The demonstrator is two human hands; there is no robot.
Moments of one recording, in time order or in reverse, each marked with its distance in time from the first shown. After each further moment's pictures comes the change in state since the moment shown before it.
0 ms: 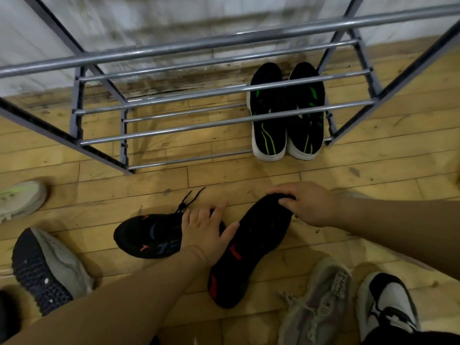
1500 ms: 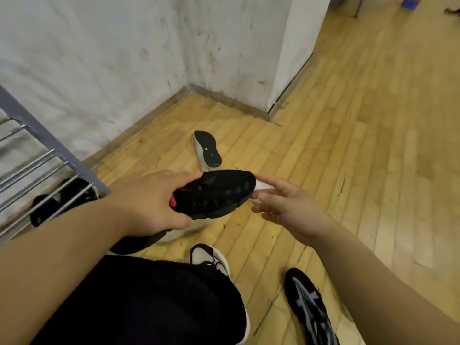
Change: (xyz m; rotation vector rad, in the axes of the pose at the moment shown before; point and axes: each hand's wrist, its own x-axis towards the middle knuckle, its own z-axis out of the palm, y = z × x) left_hand -0.192 0.425 -0.207 0.419 -0.160 0.933; right_hand -0.518 0.076 0.019 1.317 1.088 0.329
